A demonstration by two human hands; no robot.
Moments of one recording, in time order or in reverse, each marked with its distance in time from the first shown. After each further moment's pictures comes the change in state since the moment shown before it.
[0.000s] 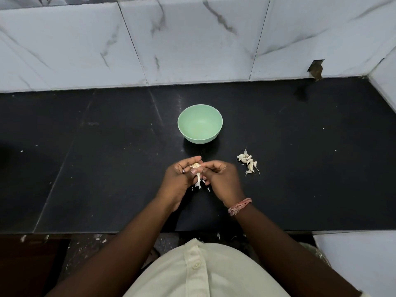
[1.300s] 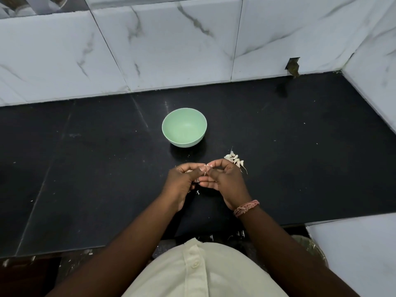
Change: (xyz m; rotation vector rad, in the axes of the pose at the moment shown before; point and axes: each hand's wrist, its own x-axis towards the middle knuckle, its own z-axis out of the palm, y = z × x) left_hand 0.015 -0.009 0.033 0.102 -0.024 -0.094; right_hand -0.009 -0.012 -0.036 0.366 0.044 0.207
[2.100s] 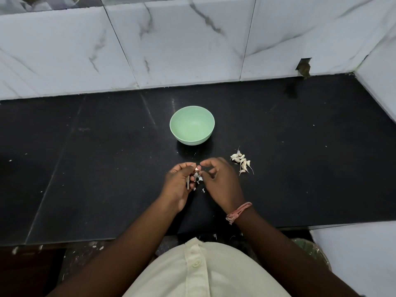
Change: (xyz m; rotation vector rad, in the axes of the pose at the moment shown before) left_hand -0.005 0.002 -0.011 -0.287 0.160 -0.075; right_hand 0.006 0.020 0.015 -0.883 0.072 -0.459
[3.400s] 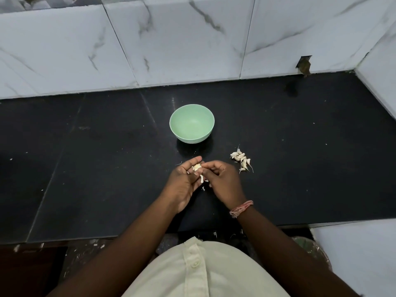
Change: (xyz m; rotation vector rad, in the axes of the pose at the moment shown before) left_hand -0.003 -0.005 -0.003 0.028 -0.180 -0.015; right_hand -0.001 0.006 0.000 0.430 -0.047 0.186
